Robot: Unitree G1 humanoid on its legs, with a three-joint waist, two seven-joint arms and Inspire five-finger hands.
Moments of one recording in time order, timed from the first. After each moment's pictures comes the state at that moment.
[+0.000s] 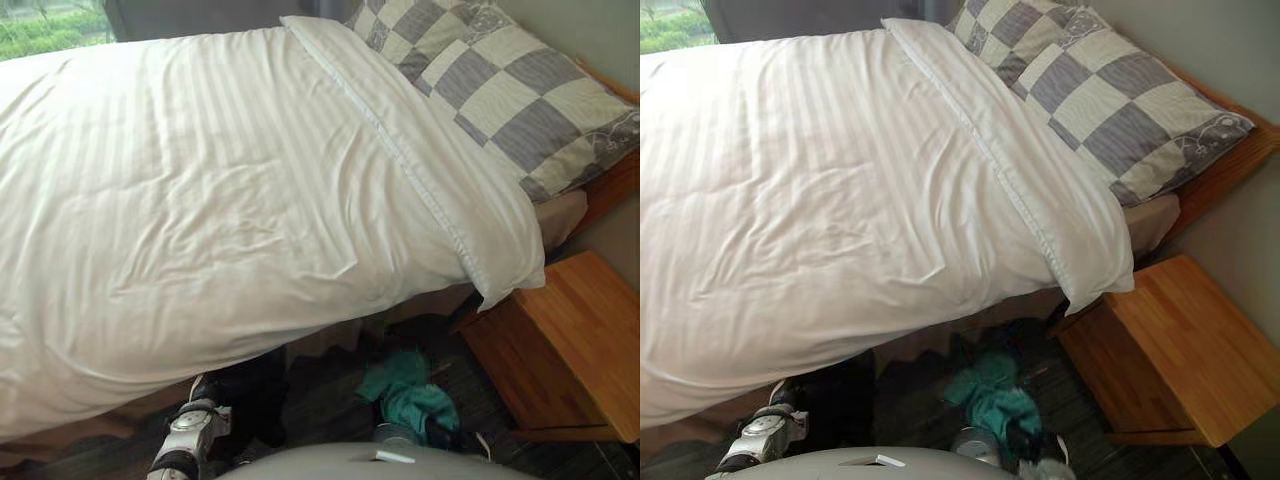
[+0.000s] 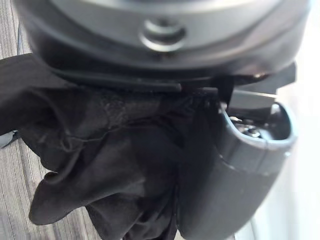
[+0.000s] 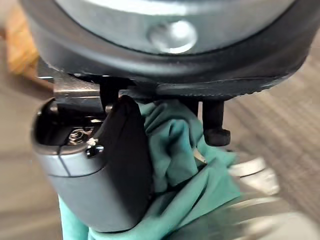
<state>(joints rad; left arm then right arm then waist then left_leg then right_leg) 0.00 0.18 0.10 1.01 -0.09 0.00 -0.02 0.20 -0.07 -0.31 0.99 0.01 0.05 -0.02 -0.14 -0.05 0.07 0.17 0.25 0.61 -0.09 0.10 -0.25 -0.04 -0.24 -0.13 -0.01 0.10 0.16</state>
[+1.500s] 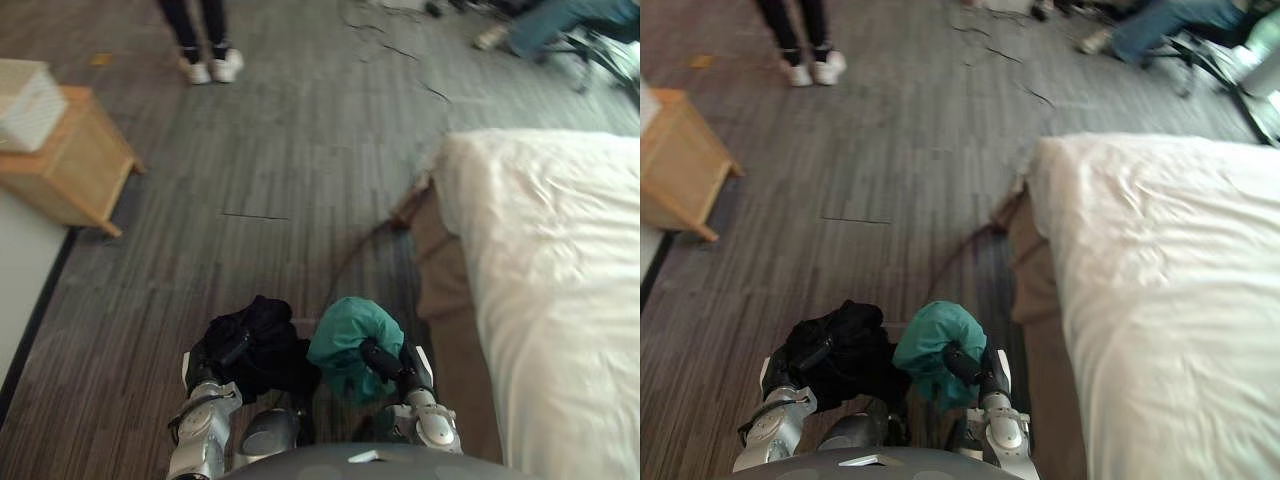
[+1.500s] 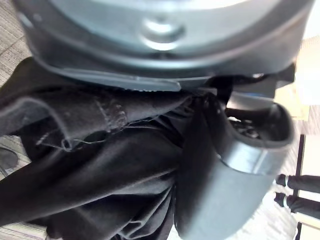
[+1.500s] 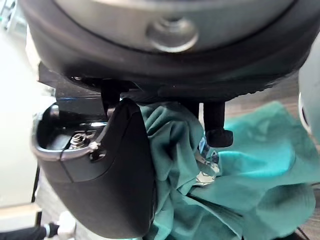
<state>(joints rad) 0.22 0.05 0.05 0.48 -0.35 -0.09 0.20 0.31 0.05 0.08 0.40 0.03 -0.07 -0.10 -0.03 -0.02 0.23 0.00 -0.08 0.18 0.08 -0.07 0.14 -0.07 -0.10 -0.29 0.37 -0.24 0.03</state>
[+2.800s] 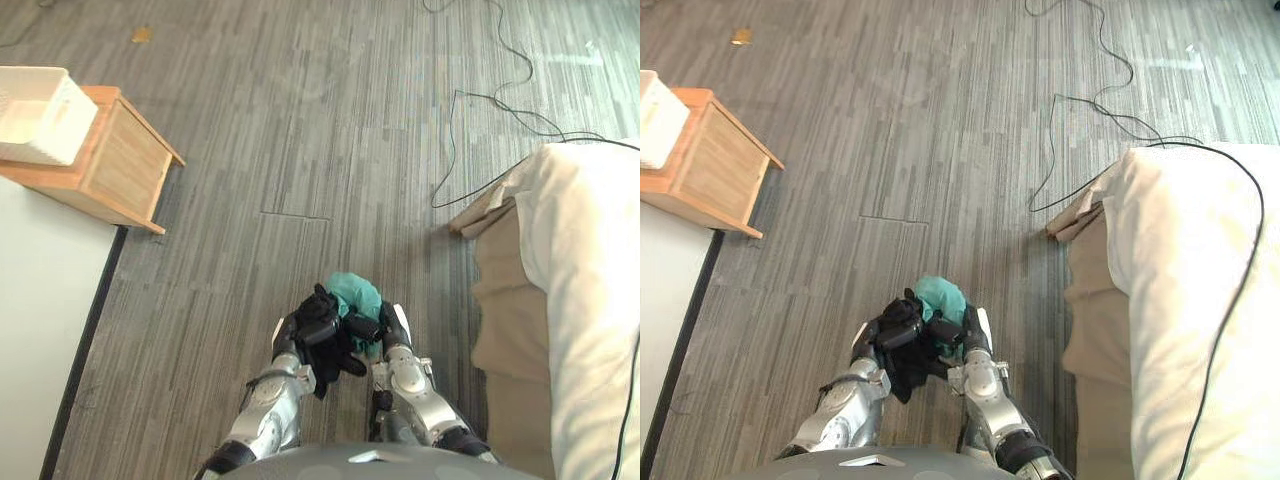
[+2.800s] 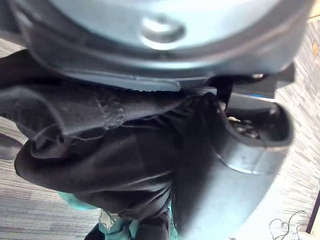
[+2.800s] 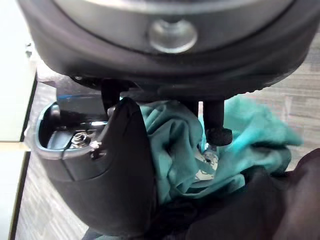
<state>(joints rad) 0.04 0.05 -0.48 0.49 -0.59 -0.13 0.25 -0.06 -0.07 0.39 0.61 0.10 -0.07 -0.32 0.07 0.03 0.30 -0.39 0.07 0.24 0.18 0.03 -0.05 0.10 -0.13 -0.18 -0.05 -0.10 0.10</state>
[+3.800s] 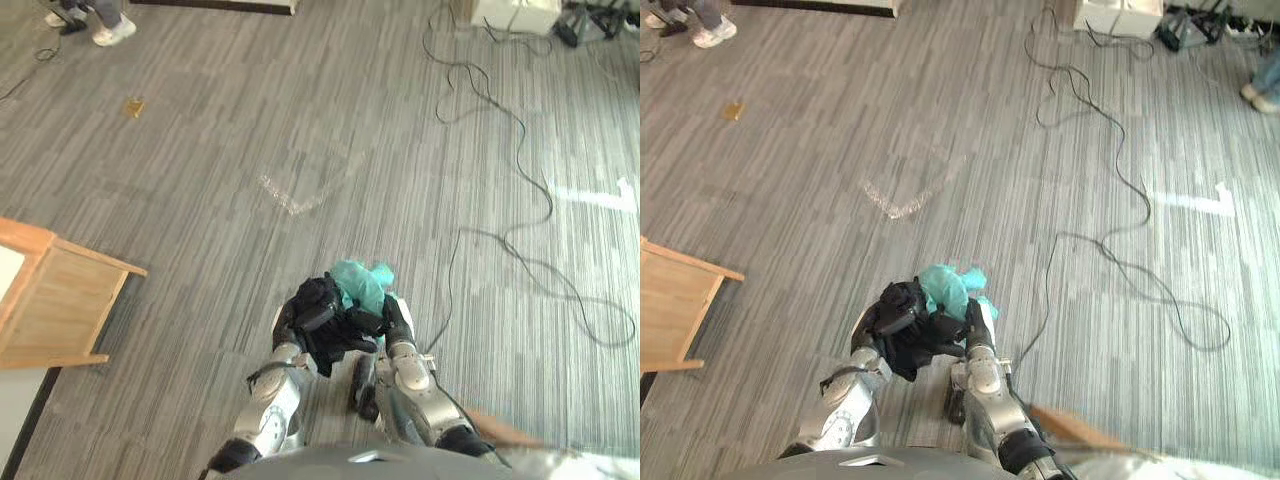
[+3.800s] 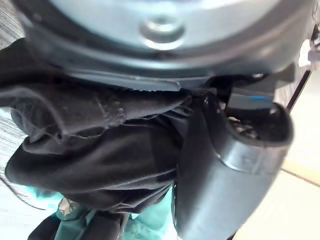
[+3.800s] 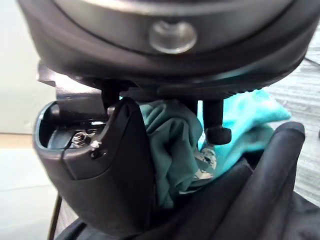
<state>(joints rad) 0.11 0.03 -0.39 0.41 -0.66 -0.17 0.19 -0.03 -0.07 0.38 0.59 0.09 -0.10 -0.27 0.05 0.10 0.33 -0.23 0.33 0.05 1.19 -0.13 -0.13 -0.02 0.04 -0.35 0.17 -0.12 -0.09</state>
